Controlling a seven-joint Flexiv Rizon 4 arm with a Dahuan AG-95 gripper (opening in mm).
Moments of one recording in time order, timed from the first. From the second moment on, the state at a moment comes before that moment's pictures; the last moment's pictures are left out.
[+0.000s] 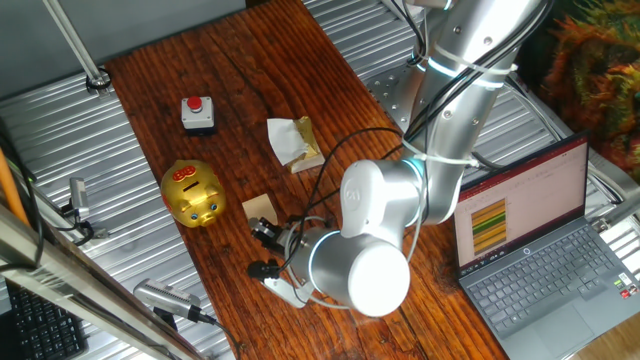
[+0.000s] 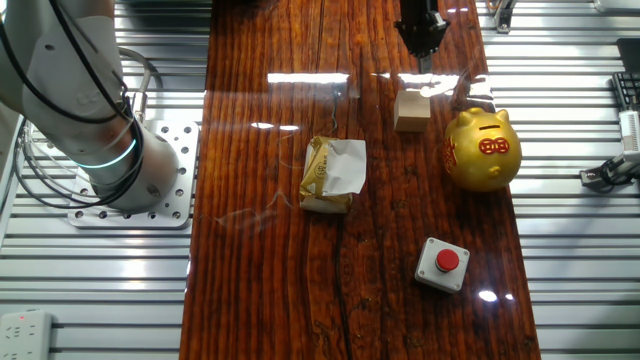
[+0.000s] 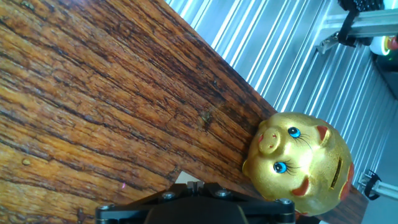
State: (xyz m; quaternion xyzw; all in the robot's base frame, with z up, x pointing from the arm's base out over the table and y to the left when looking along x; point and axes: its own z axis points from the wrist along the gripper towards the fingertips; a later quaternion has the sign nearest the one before) arm 0.558 0.197 0.070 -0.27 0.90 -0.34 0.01
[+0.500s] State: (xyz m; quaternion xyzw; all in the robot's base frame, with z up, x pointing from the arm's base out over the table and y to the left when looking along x) arm 0.558 0.196 0.070 -0.27 0.90 -0.34 0.01
